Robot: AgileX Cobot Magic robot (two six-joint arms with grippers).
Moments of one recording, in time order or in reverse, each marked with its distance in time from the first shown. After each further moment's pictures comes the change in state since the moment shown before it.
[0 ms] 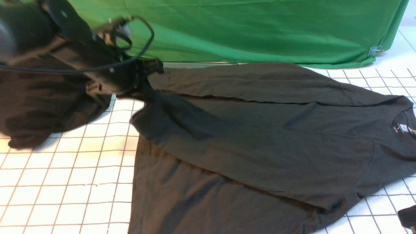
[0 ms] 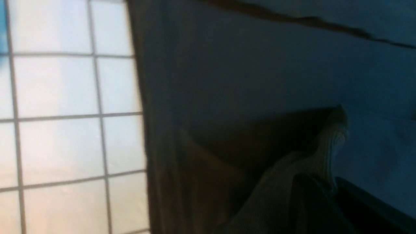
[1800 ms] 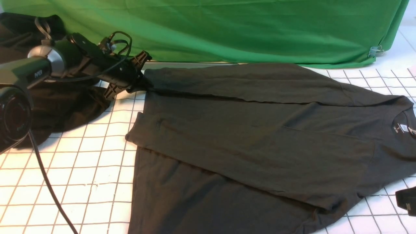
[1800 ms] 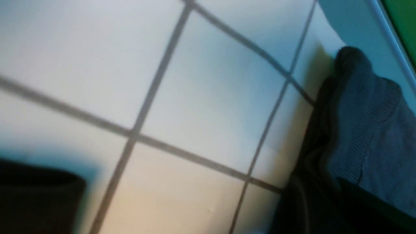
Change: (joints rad) right arm 0.000 0.000 0.000 0.001 -0.115 0.097; left arm 0.139 0.528 -0.500 -0.276 -0.133 -0.083
